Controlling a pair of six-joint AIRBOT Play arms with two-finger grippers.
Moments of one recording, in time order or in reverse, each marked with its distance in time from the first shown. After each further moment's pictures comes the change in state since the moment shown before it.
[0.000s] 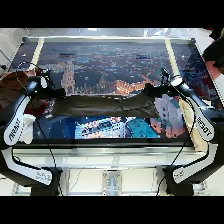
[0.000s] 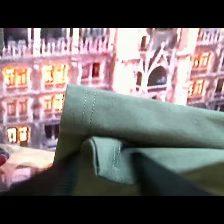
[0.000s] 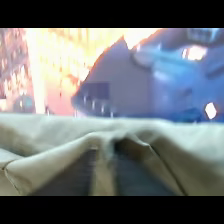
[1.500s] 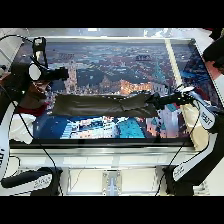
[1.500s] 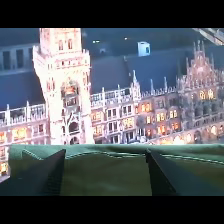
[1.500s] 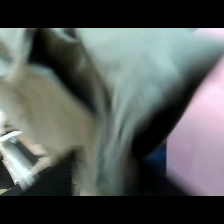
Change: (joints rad) left arm -0.179 0.339 0.045 -0.006 0.026 -0.004; right arm -0.185 -0.177 -0.020 0.153 0.440 -0.164
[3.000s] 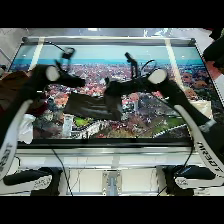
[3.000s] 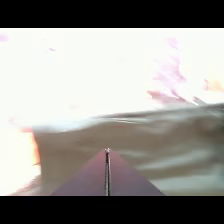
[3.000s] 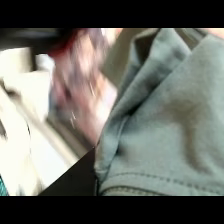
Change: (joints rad) left arm -0.050 0.002 0.024 -0.117 -0.111 0.222; right arm 0.738 0.397 0.095 0.039 -0.468 0.250
